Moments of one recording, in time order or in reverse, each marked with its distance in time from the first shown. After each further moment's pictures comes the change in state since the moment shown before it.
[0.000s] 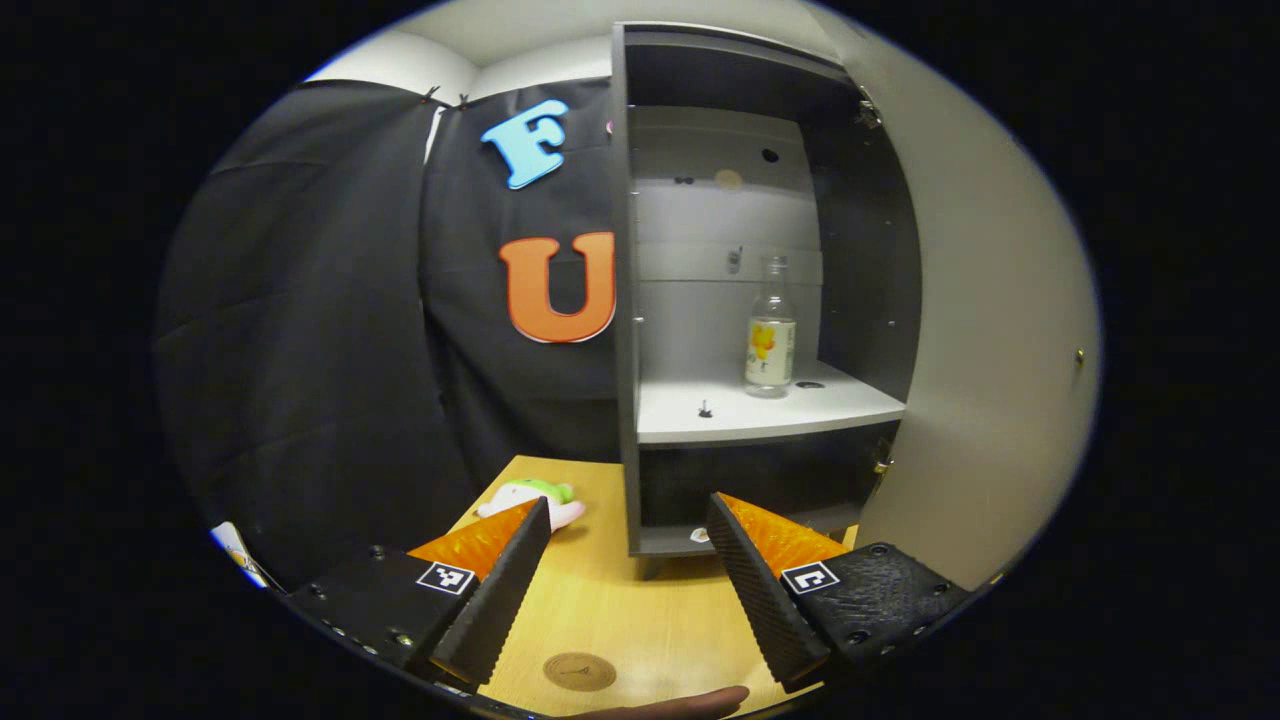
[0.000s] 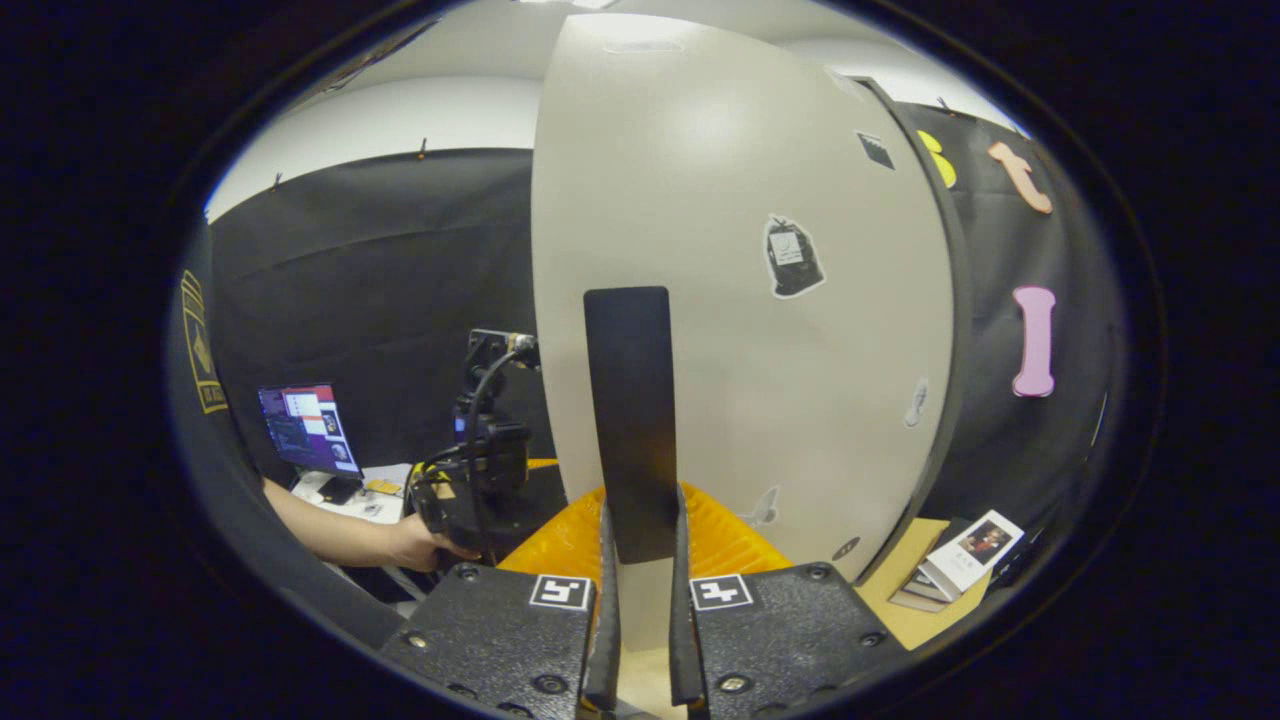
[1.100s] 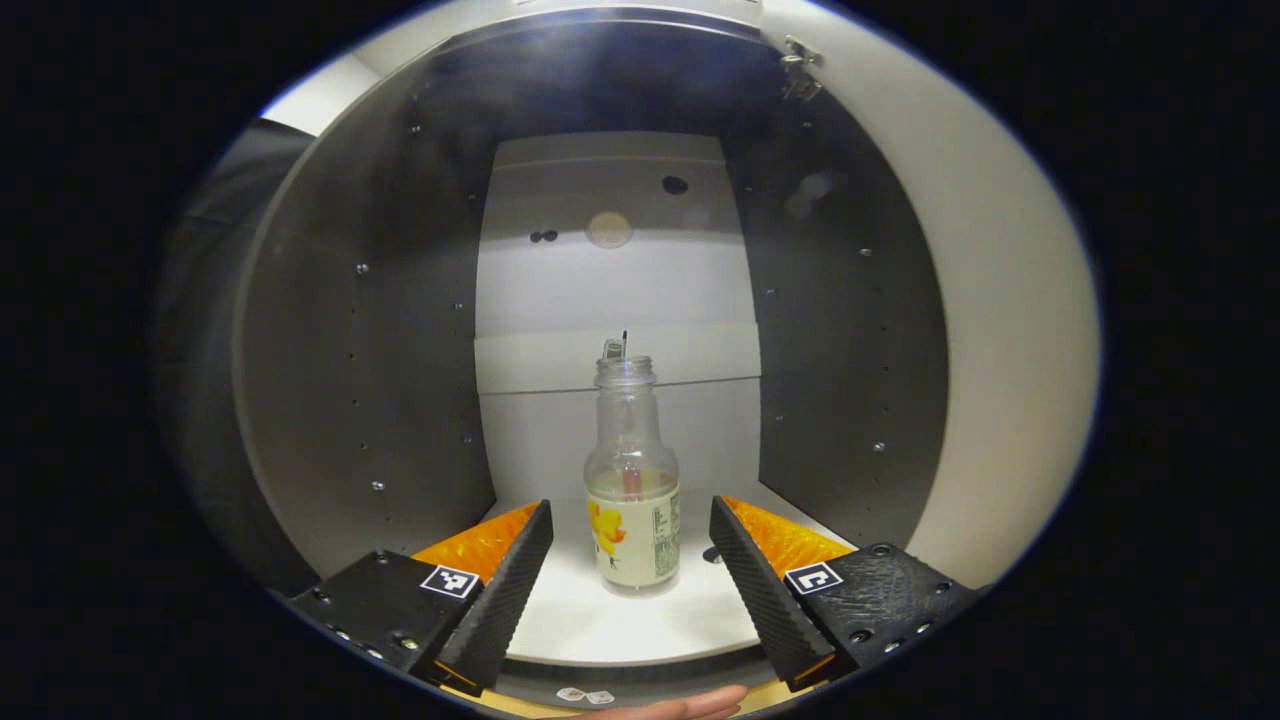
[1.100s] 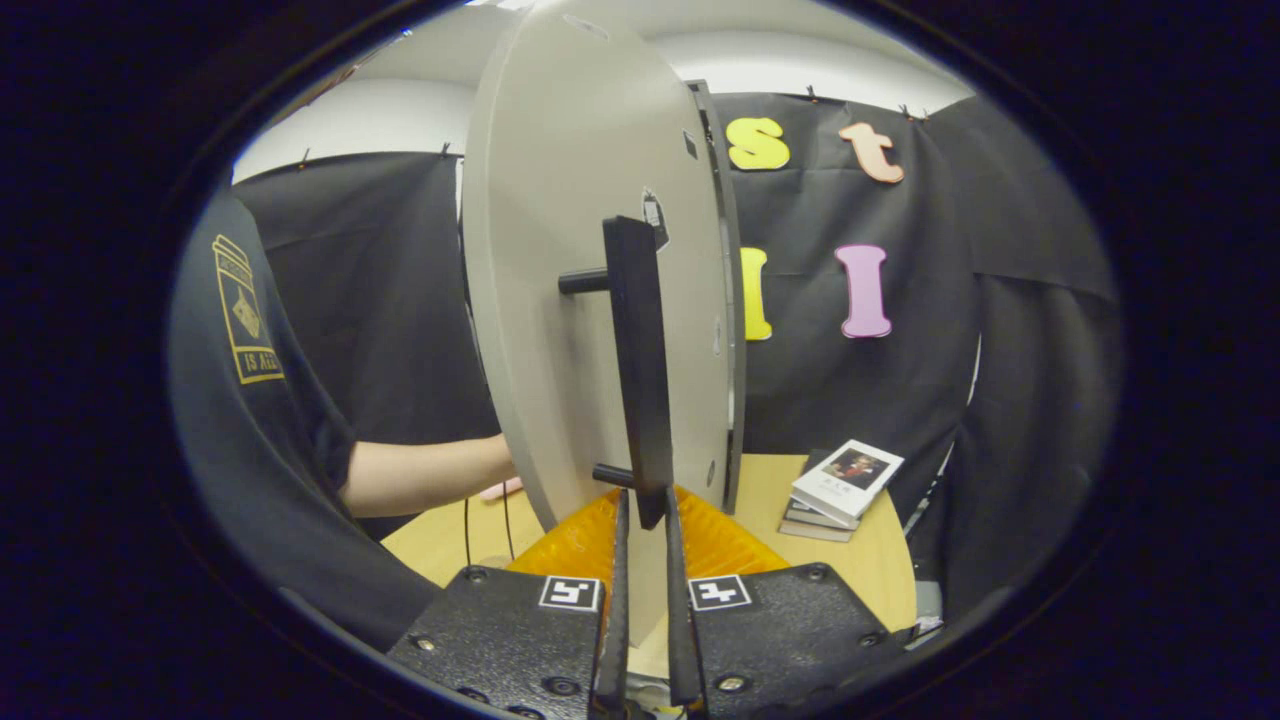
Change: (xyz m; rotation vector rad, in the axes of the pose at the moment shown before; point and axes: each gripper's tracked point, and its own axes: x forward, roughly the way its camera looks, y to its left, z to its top) left arm 0.200 -0.138 0.123 0.012 -0.239 -0.055; right arm -0.061 -0.046 -0.031 0.143 0.041 -0.423
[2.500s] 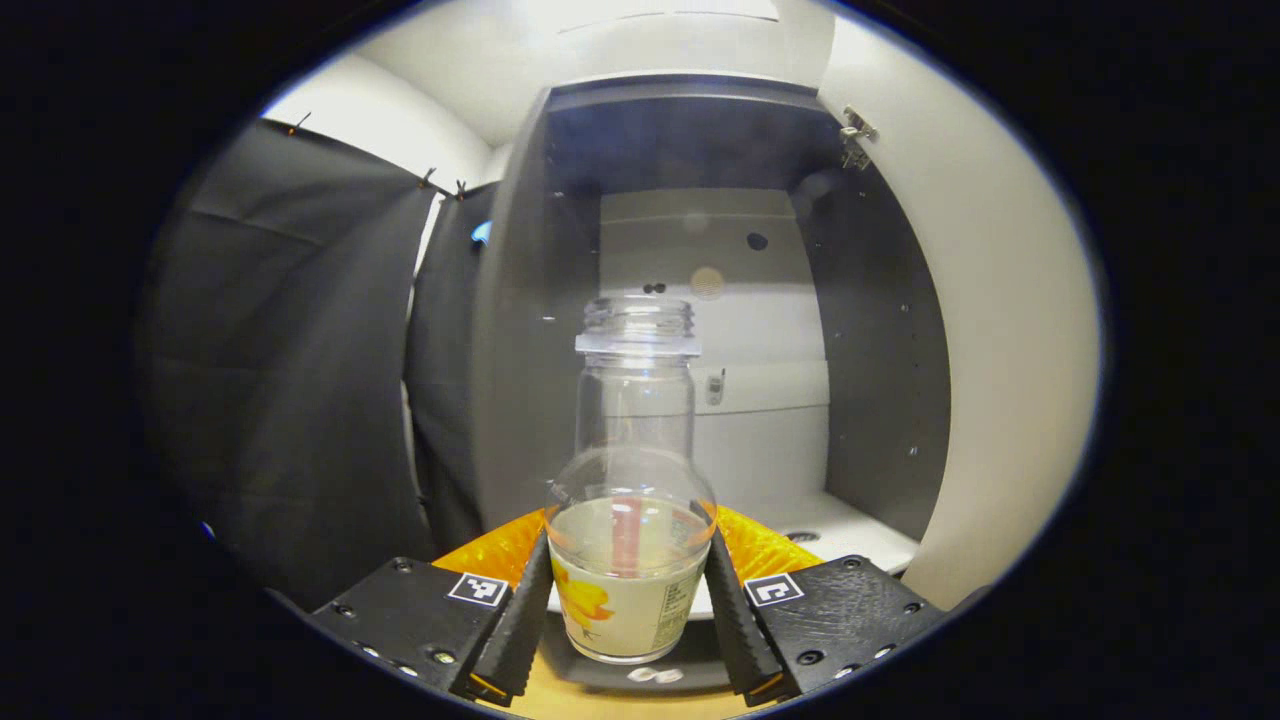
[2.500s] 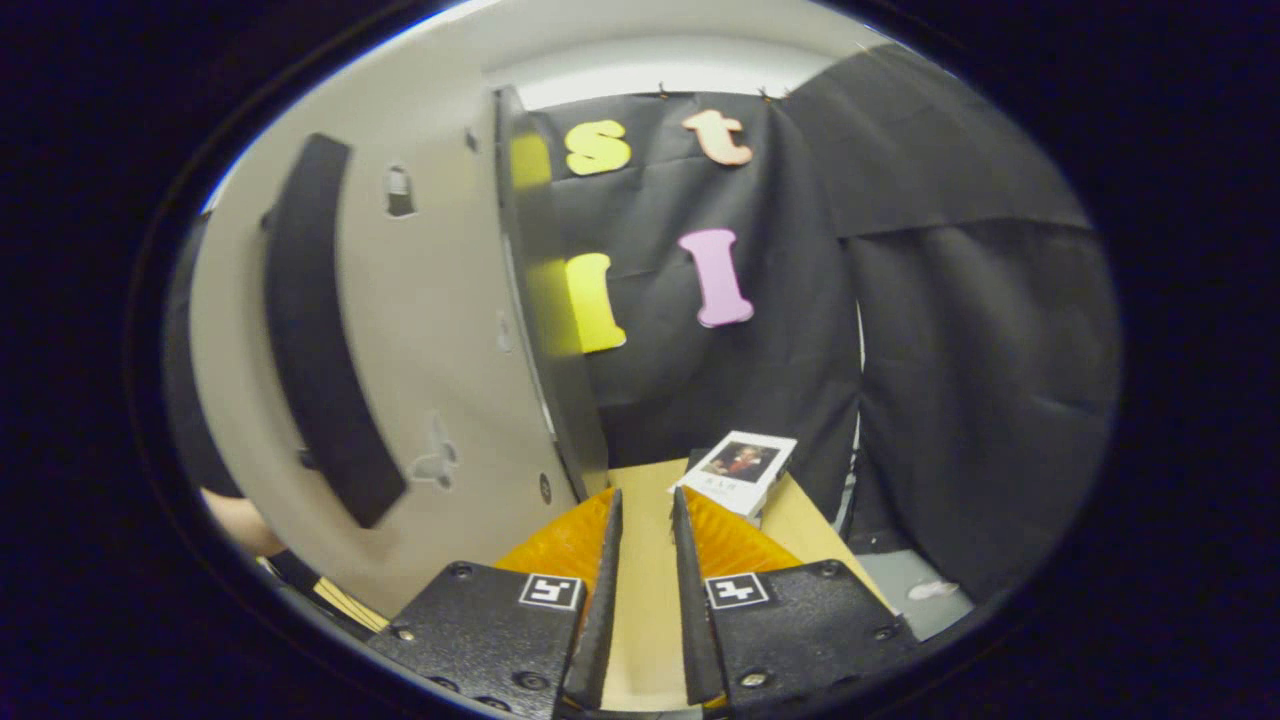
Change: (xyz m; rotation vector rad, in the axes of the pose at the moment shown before) left arm 0.076 0.017 -0.014 0.051 -0.091 0.240; right arm 0.056 -0.182 -0.050 0.305 -0.068 -0.300
